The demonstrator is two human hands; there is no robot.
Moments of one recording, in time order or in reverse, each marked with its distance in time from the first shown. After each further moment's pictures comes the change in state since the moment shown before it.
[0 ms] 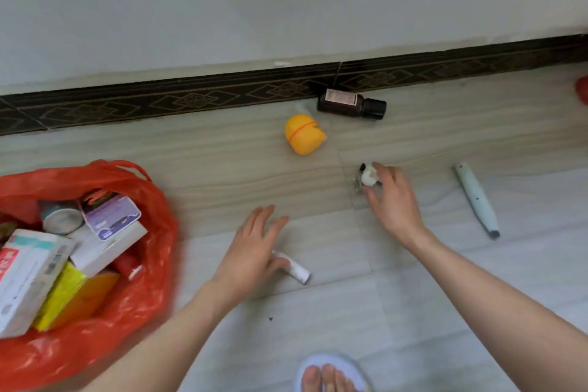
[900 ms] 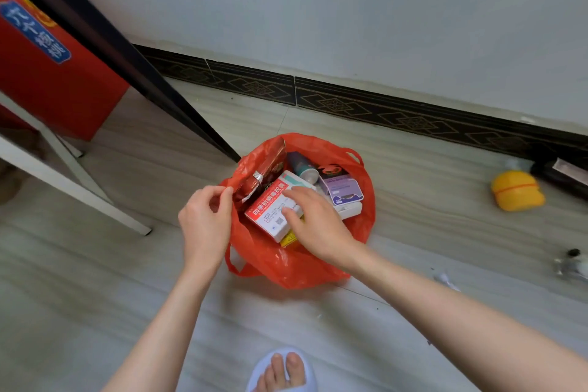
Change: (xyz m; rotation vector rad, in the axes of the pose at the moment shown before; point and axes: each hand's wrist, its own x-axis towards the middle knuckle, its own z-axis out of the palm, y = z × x) left_hand -0.246 -0.144 -0.172 -0.335 0.959 -1.070; right_hand -0.158 -0.367 0.115 0.254 -0.547 -0.753
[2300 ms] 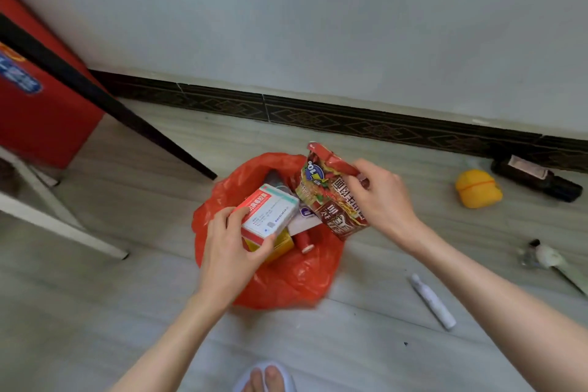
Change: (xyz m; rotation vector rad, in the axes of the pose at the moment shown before) left_hand -0.041 0.018 0.039 0.227 -0.269 0.318; right_hand -0.027 0.041 -0.121 -0.043 0.340 0.146
